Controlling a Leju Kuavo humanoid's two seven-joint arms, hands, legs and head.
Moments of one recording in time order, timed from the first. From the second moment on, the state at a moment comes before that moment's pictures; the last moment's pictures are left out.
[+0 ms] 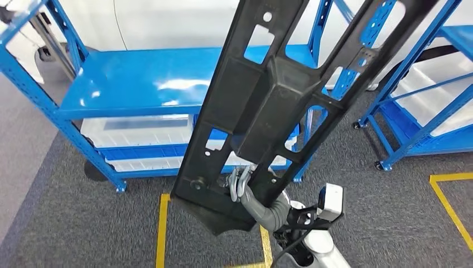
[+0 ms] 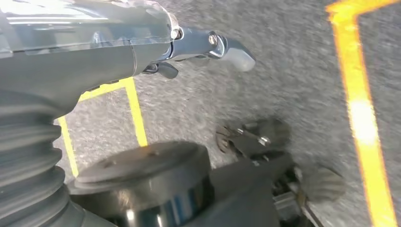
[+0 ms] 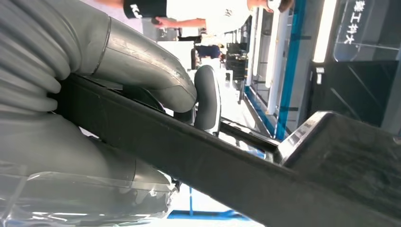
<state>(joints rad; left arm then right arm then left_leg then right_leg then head) -0.14 -0.06 -1.42 -0.13 1.23 0.32 -0.10 -0.14 -0.06 0.47 -1.75 -0.32 0.43 -0.46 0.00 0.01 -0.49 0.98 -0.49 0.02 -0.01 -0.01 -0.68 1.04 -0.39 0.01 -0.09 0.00</state>
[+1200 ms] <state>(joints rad) -0.15 -0.05 -1.46 -0.13 1.24 0.37 -0.11 0.01 -0.06 0.36 -1.85 -0.29 0.47 -0.47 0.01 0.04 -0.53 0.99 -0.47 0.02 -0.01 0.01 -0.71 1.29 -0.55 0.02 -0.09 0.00</state>
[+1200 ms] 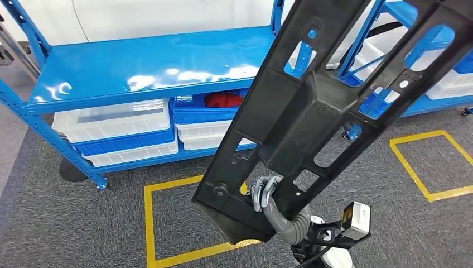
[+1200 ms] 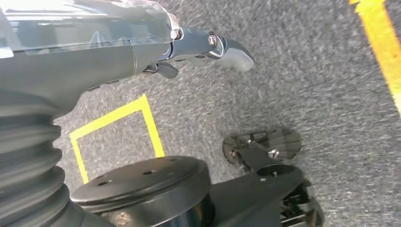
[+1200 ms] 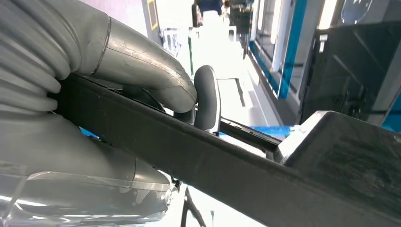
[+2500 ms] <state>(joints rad) -0.13 -0.01 -1.45 -0.13 1.29 0.38 -0.11 0.04 -0.02 0.34 -1.83 -0.25 0.52 -0.49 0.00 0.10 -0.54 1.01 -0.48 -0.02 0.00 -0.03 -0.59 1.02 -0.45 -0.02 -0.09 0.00</state>
